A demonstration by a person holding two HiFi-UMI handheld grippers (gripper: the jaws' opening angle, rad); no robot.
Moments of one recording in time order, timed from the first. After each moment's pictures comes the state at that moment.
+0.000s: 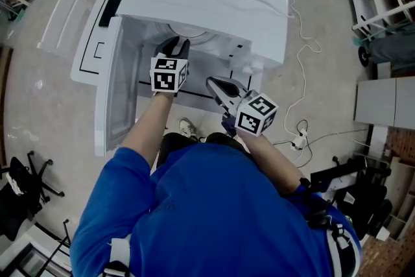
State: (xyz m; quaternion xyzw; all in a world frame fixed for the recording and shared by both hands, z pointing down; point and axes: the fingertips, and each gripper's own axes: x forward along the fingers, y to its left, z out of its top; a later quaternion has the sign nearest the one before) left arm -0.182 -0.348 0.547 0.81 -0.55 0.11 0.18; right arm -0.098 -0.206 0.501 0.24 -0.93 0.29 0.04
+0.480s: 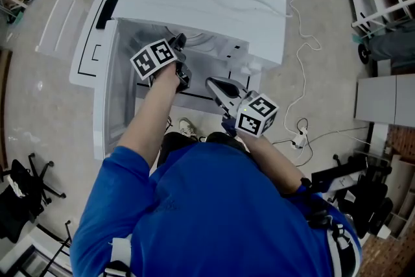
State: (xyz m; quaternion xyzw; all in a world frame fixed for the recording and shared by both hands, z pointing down) left arm -0.204 -0.366 0.566 0.65 -0.56 -0.10 0.50; right arm -0.094 -0.208 0.499 0.24 -0.93 0.29 0.04
